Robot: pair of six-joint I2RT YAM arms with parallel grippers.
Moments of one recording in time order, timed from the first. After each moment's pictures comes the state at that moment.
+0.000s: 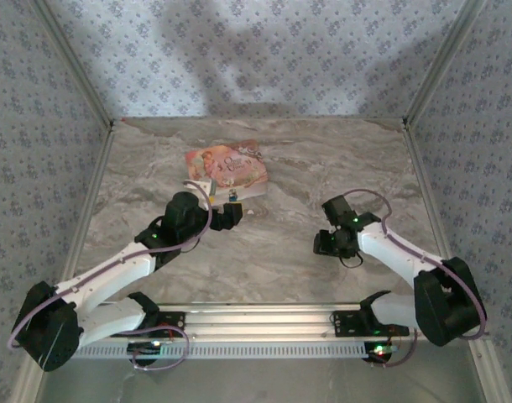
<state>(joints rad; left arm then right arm) -0.68 1.06 0.59 0.04 -0.03 -0.45 0.43 1.25 0.65 -0.71 -0.05 0.53</state>
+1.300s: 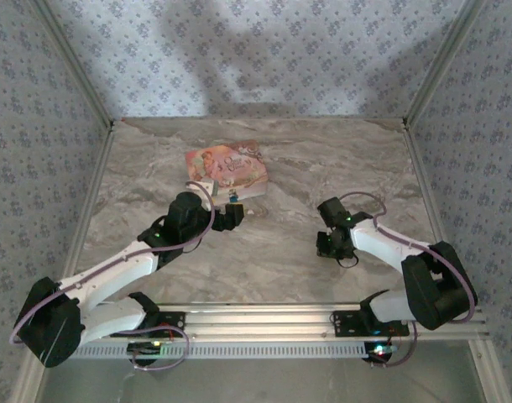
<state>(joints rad) -0.69 1.08 0.59 0.04 -0.04 -0.46 0.44 1.35 0.63 -0.65 -0.01 0.56</state>
